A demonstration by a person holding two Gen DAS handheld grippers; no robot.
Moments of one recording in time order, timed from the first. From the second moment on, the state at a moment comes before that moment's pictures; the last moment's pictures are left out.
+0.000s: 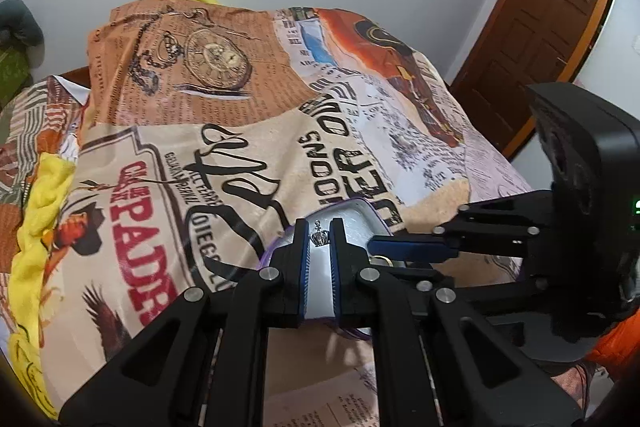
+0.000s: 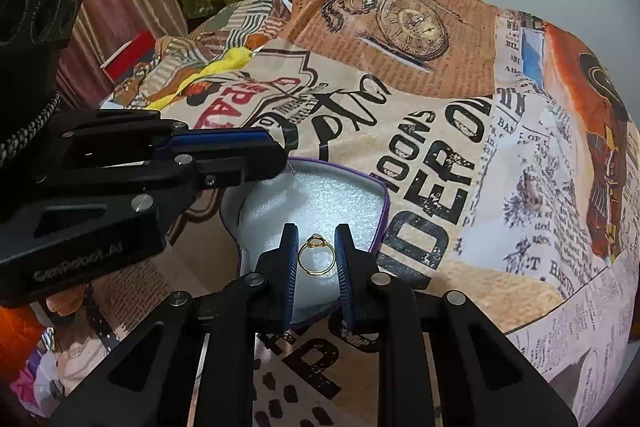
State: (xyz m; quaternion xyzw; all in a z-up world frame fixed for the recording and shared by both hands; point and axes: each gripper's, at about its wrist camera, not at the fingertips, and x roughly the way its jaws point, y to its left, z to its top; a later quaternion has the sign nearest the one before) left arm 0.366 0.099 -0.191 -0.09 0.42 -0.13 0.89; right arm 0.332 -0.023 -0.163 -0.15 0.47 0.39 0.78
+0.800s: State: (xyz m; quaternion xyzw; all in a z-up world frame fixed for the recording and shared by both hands) left arm 0.363 0.103 -0.191 -0.06 0.43 -0.09 0.90; right arm 0.330 -0.008 -0.169 -0.17 0.48 0.40 0.76
